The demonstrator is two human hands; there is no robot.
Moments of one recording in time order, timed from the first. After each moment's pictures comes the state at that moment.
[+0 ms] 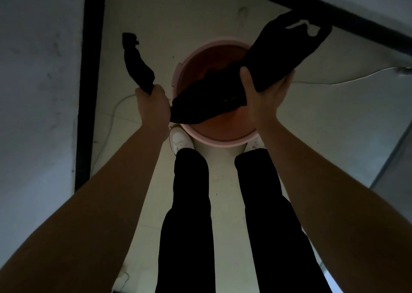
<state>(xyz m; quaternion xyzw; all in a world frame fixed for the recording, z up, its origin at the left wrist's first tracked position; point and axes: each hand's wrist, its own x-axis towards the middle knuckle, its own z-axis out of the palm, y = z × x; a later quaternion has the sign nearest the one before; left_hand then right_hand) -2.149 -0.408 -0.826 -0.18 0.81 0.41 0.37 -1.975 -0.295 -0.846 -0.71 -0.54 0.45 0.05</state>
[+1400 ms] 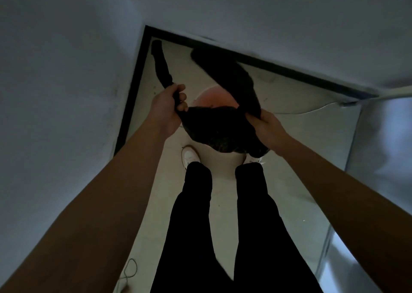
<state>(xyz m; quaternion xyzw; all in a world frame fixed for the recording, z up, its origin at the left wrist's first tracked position) -2.181 -0.400 -0.596 -0.16 0.62 0.54 0.54 -1.945 -0.305 -0.605 -0.55 -0.58 0.60 -0.05</state>
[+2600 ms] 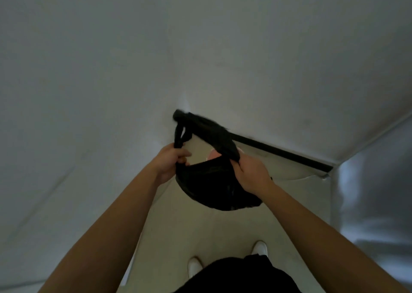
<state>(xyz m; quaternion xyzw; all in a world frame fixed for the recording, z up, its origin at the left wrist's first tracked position) -1.946 -0.654 -0.237 0.07 0.66 0.57 0.49 -1.749 -0.519 -0.274 -0.28 -0.88 0.36 0.16</state>
